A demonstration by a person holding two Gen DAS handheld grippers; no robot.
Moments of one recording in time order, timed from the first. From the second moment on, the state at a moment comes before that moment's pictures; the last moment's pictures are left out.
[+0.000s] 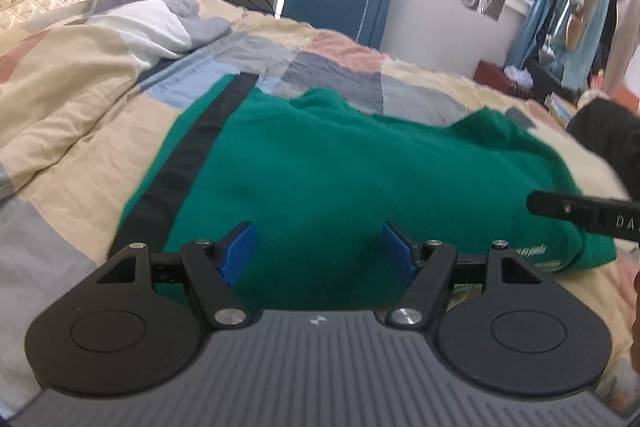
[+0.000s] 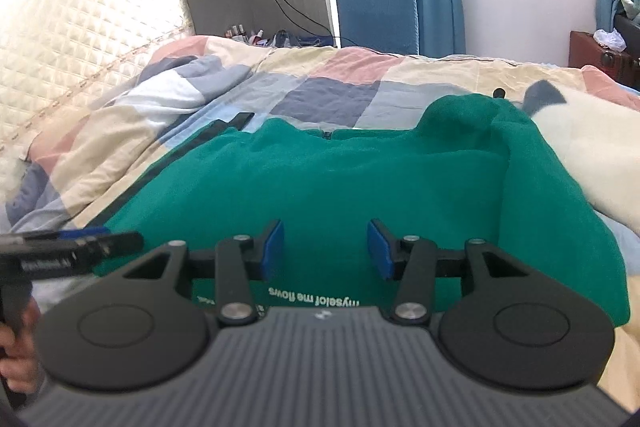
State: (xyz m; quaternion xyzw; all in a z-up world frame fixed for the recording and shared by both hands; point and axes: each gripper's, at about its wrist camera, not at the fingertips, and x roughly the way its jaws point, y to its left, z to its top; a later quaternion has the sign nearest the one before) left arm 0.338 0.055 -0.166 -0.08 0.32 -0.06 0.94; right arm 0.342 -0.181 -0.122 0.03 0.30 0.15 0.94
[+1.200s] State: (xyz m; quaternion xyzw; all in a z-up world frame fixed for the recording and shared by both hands) left arm 0.322 0.106 -0.224 -0.42 0.40 -0.08 0.81; right arm 0.313 -0.210 -0.143 0.22 0.38 0.16 0.88
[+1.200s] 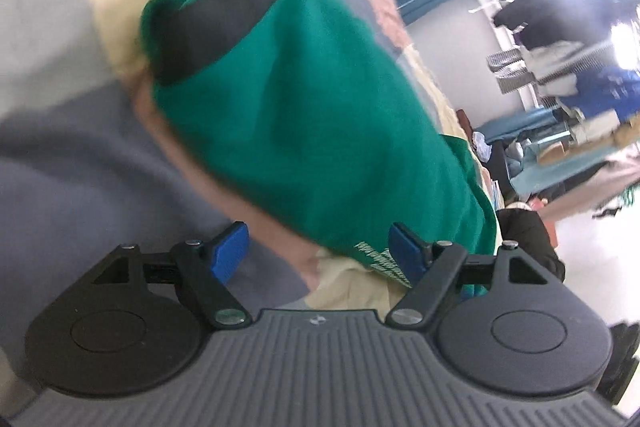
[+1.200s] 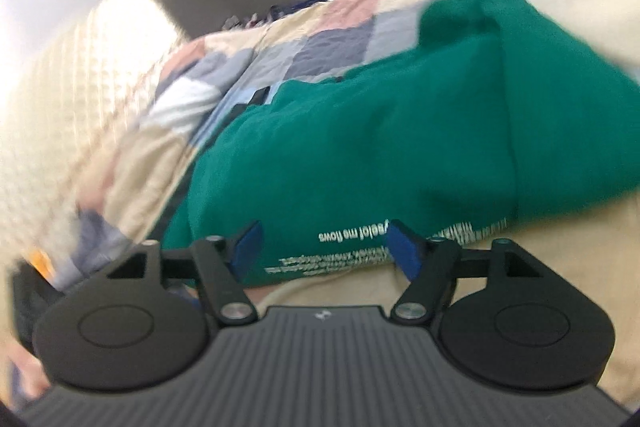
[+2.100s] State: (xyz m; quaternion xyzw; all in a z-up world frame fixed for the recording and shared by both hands) left arm 0.370 0.141 -0.249 -0.58 0.28 -0.12 0.76; right arm 0.347 -0.286 -0.206 0.58 0.29 0.12 0.75
